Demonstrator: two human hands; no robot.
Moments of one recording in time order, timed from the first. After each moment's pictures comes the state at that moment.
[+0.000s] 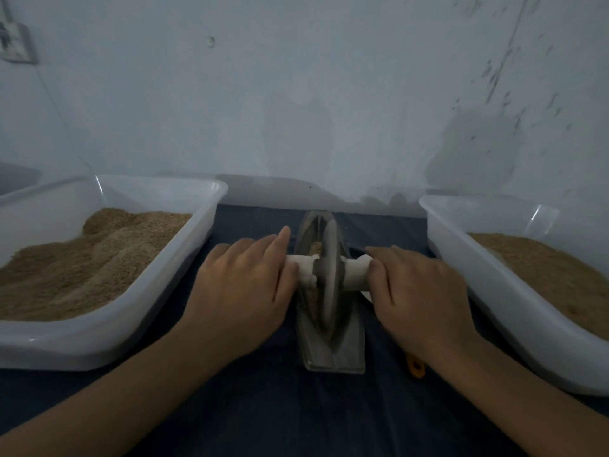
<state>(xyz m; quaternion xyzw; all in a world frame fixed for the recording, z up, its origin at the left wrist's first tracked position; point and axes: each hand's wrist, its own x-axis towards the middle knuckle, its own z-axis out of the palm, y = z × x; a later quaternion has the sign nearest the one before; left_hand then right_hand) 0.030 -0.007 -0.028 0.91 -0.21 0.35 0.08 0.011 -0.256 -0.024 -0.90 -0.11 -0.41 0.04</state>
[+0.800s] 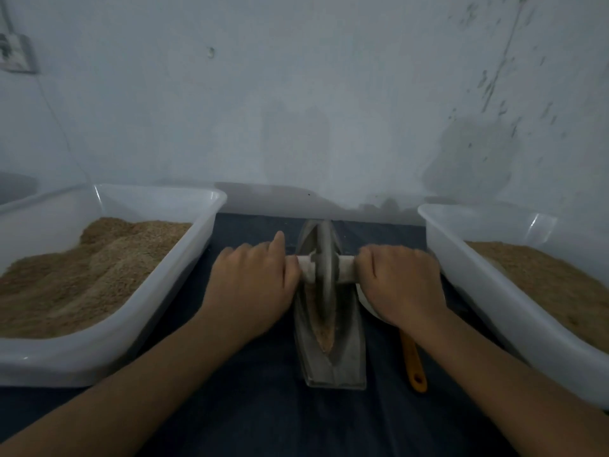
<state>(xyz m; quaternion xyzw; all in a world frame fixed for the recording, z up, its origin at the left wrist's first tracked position) 0.062 -0.019 -0.019 0.94 -0.15 0.30 0.03 0.055 -0.249 -0.010 -0.95 -0.05 -0.32 -0.02</state>
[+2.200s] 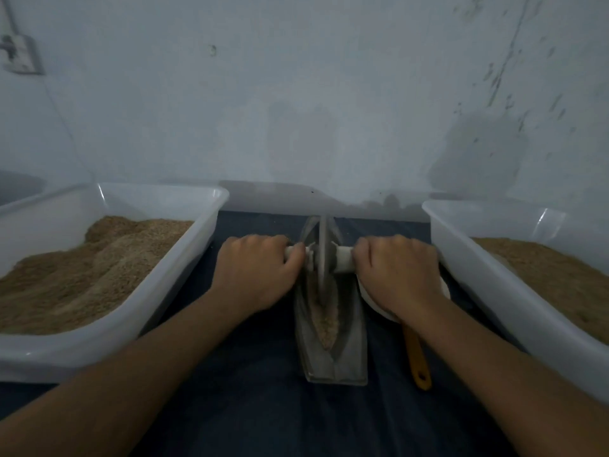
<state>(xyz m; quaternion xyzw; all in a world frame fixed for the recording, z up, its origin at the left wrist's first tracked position) 0.091 -0.024 -0.017 0.95 -0.14 0.27 0.10 0.064 -0.243 -0.004 -0.94 -0.04 -0.33 -0.07</state>
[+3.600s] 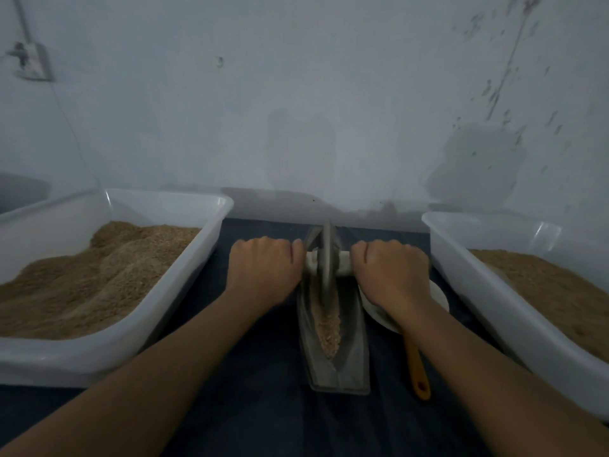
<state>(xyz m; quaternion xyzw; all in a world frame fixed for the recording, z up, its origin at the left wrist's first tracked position) 0.102 -0.029 -0.013 0.93 -0.16 0.32 -0.08 0.083 -0.235 -0.002 -0.96 -0.01 -0.27 0.00</state>
